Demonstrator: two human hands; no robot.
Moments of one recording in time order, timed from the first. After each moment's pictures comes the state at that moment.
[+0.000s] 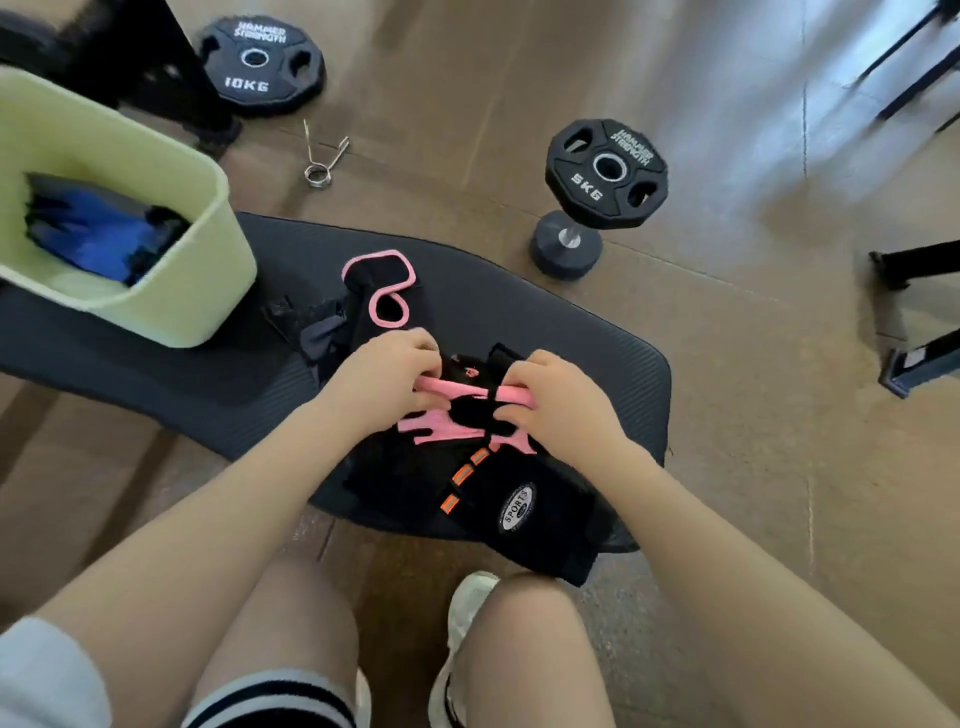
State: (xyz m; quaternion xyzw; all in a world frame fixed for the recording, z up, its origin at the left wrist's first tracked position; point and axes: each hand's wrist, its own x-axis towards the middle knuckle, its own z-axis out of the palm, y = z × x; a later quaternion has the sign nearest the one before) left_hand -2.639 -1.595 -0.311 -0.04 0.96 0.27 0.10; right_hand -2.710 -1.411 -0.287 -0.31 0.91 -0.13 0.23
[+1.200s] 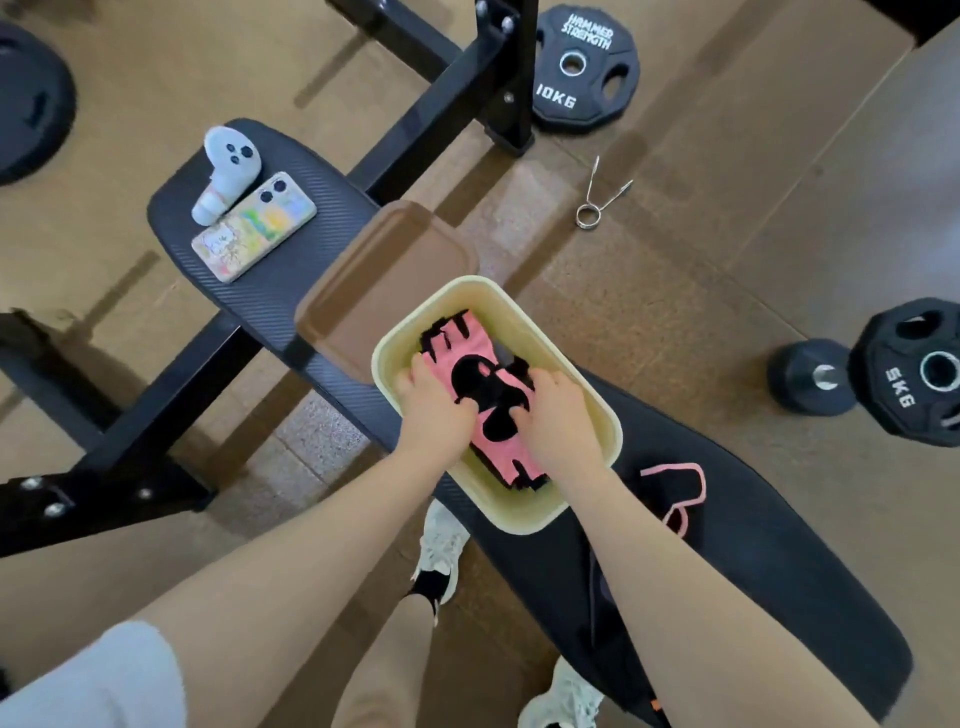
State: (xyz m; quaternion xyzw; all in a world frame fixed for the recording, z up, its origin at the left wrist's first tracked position) left_hand -2.602 -1.894 -0.235 -0.59 0.65 0.48 0.03; right_hand -2.702 -1.808 -0.244 -0.36 0.85 -0.13 0.37
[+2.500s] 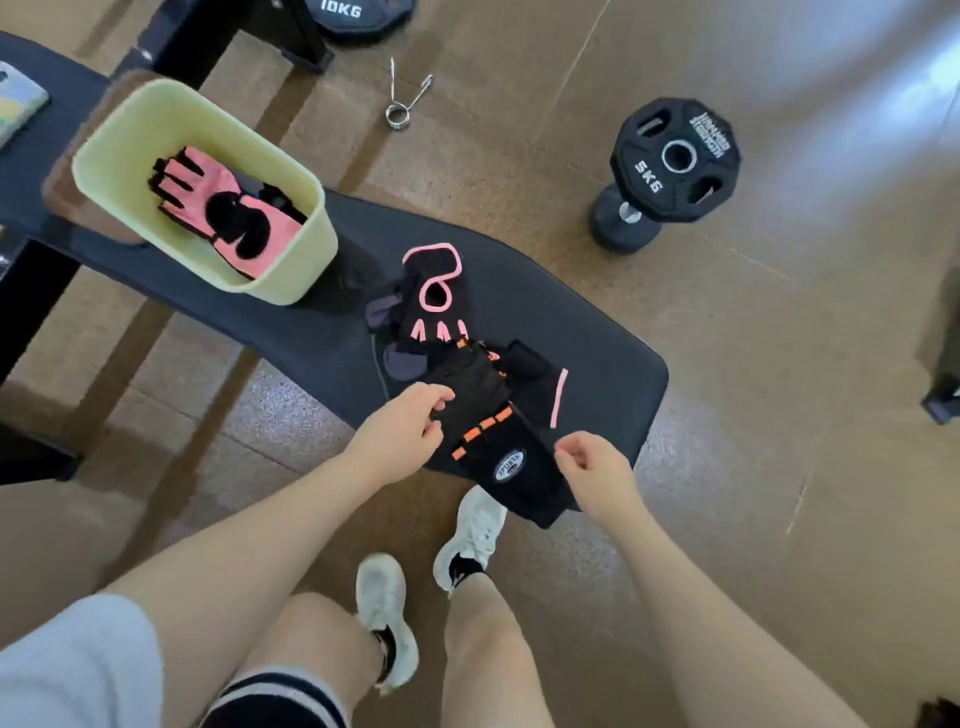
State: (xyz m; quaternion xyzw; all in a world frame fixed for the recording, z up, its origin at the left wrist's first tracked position) left_hand -2.577 -1.551 -0.234 -0.25 0.86 0.41 0.19; right_hand -2.685 -1.342 -0.233 -0.10 0.88 -0.21 0.41
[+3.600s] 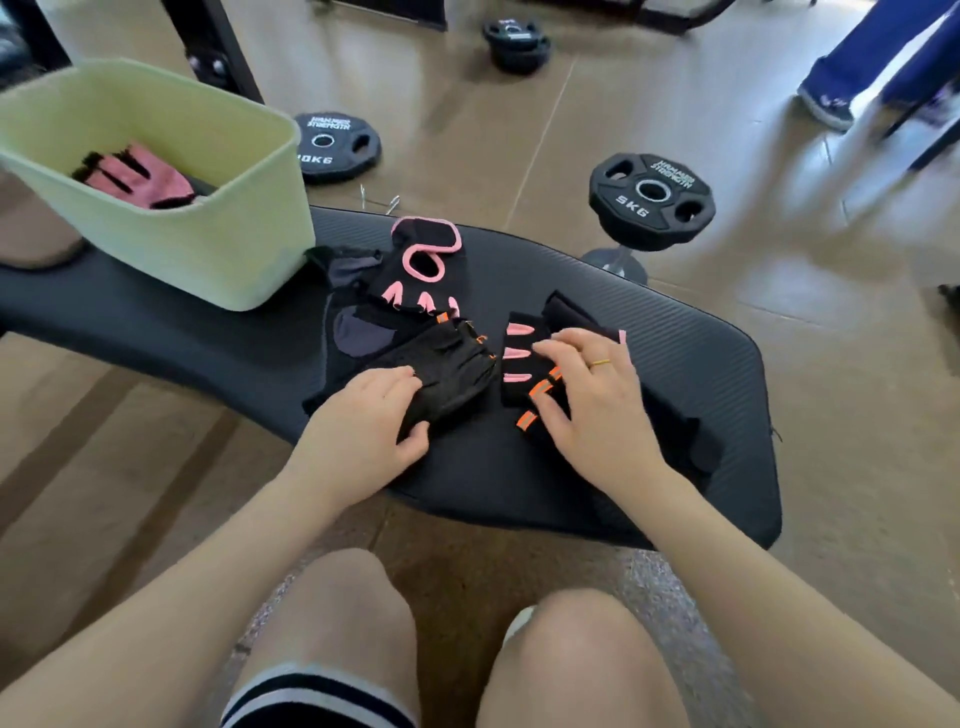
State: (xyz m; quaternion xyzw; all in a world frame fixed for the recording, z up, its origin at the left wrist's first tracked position) left_hand -2.530 -1.597 -0.379 -0.09 0.98 0.15 -0.05; right_hand -2.649 -1.409 -0.373 -0.37 0.89 -0.24 -0.09
